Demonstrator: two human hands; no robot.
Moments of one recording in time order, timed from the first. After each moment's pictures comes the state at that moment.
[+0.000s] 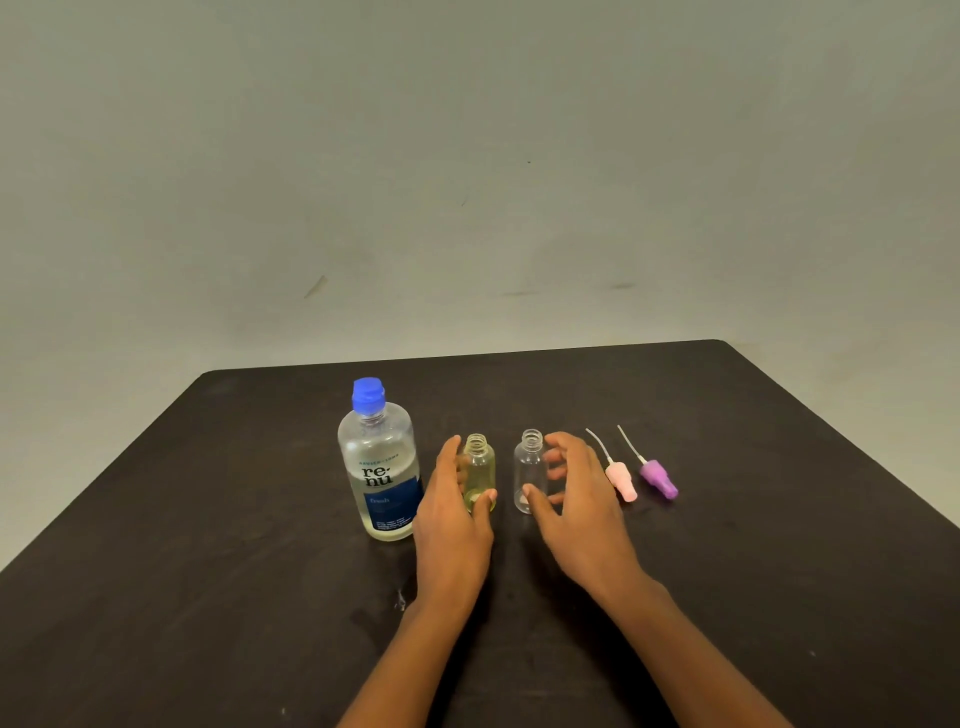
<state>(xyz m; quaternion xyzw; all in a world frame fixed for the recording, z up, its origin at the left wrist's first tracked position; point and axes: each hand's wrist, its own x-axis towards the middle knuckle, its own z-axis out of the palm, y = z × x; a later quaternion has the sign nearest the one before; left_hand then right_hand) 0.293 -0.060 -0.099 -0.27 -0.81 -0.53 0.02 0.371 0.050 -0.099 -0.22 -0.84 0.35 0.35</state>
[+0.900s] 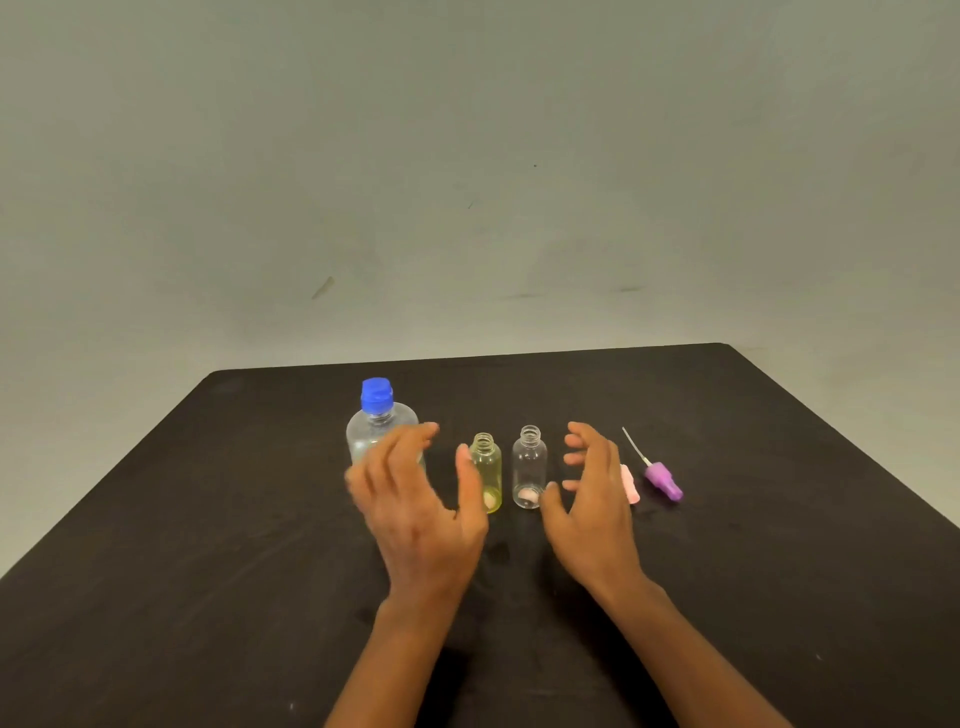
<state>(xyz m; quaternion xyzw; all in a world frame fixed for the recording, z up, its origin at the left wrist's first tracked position) 0.297 -0.081 -0.059 -0.29 -0.67 -0.49 0.47 0.370 0.044 -0.097 -0.23 -0.80 0.36 0.42</state>
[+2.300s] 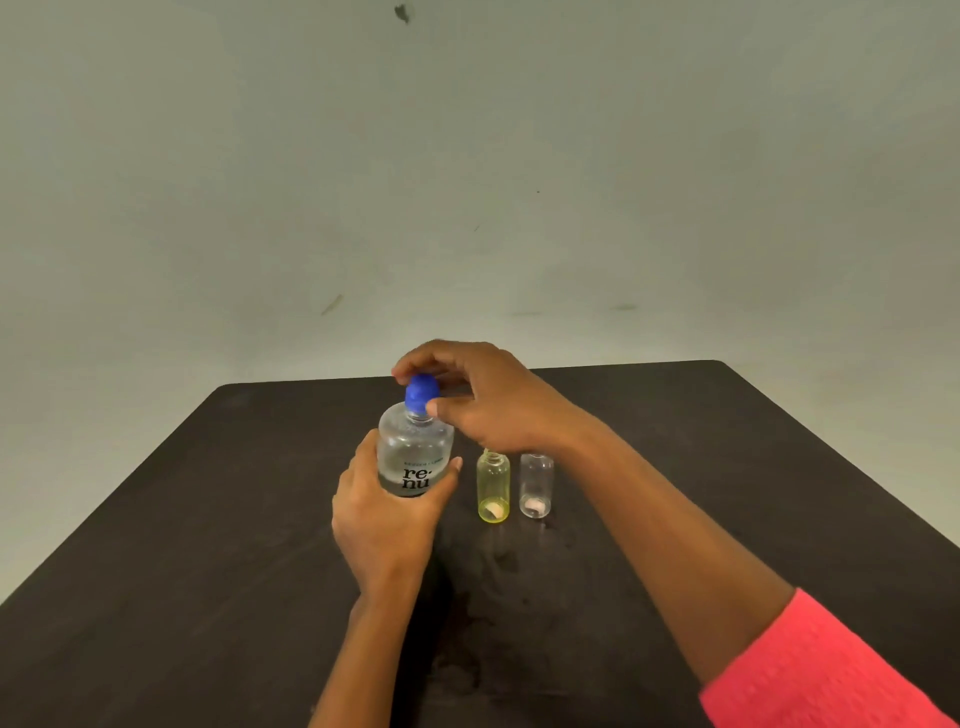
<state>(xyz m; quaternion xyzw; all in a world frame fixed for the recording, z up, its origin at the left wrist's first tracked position) 0.270 -0.110 -0.062 -0.16 -0.76 -0.59 0.22 0.325 -0.007 0.063 0.00 -0.90 0.41 0.16</state>
